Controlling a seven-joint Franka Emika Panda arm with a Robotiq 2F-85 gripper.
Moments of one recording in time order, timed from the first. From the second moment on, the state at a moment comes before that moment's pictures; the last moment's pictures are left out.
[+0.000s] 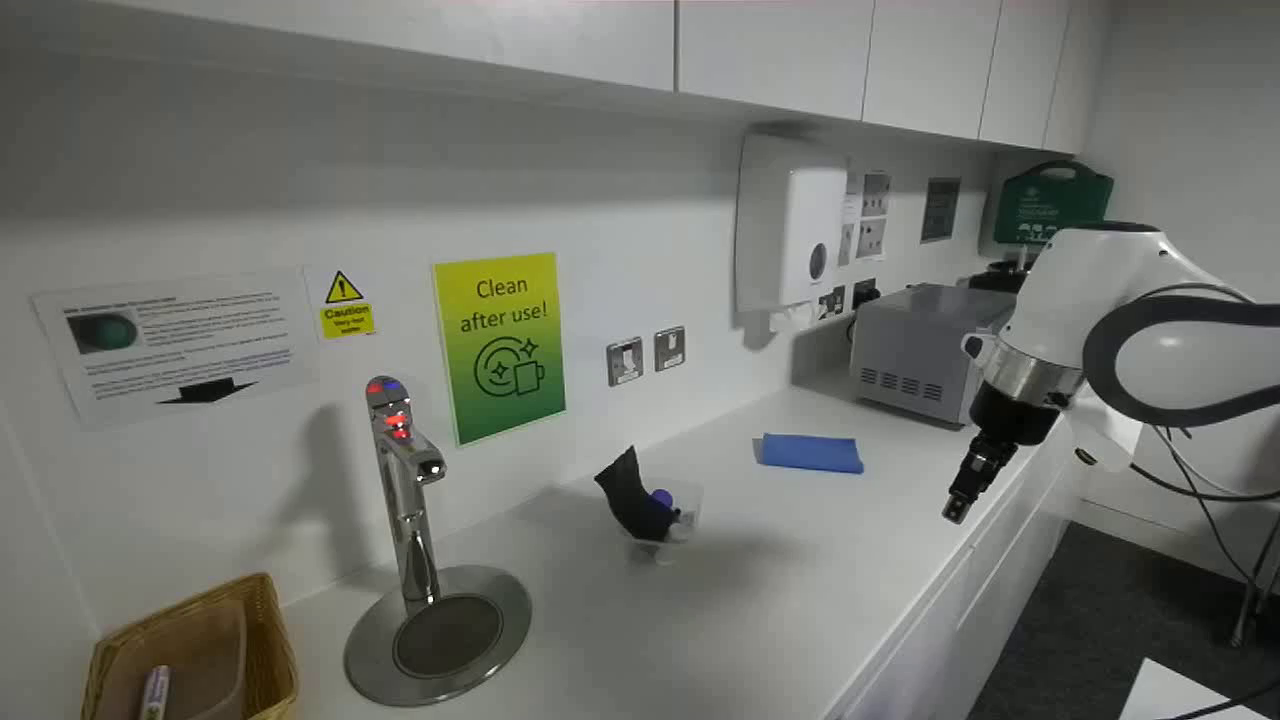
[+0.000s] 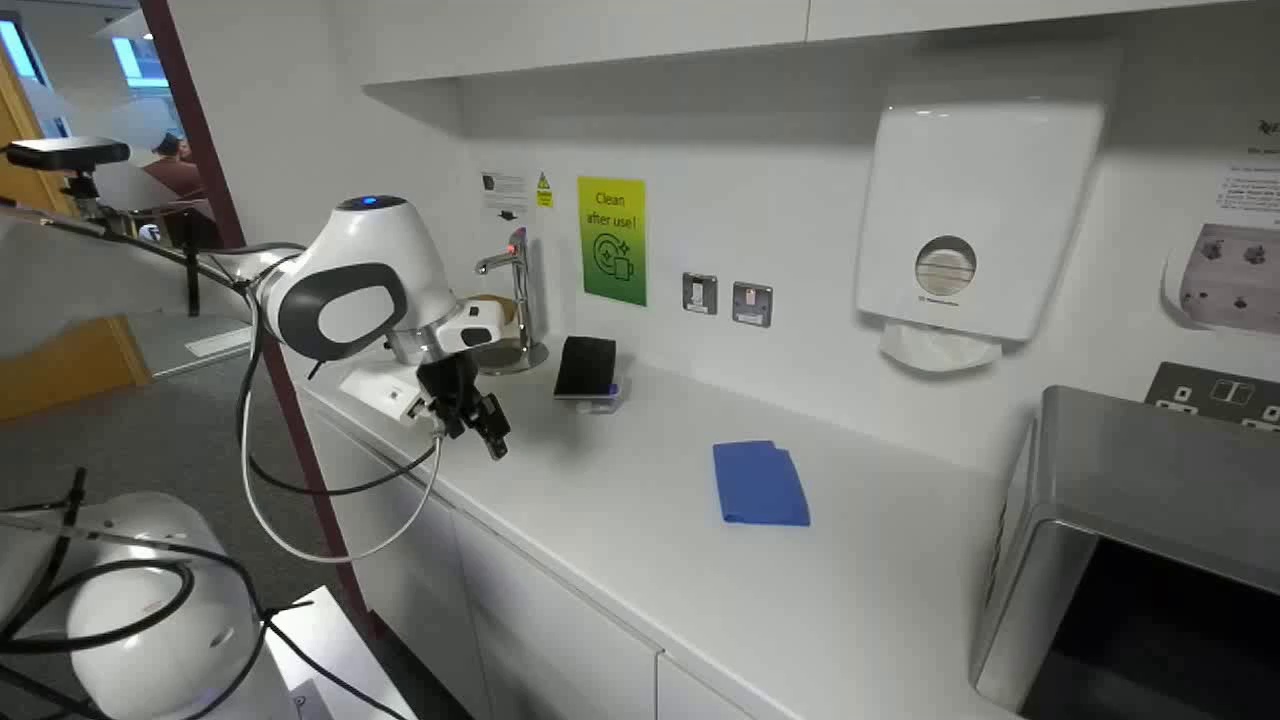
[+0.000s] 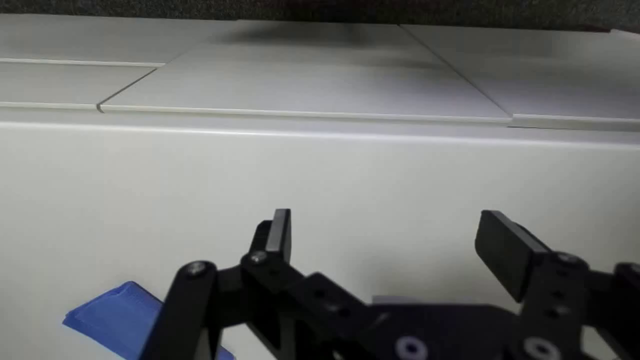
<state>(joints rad) 0.04 -0.88 0.00 -2.80 0.00 2.15 -0.07</state>
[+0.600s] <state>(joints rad) -0.02 -0.85 -0.01 -2.80 0.00 2.15 -0.01</state>
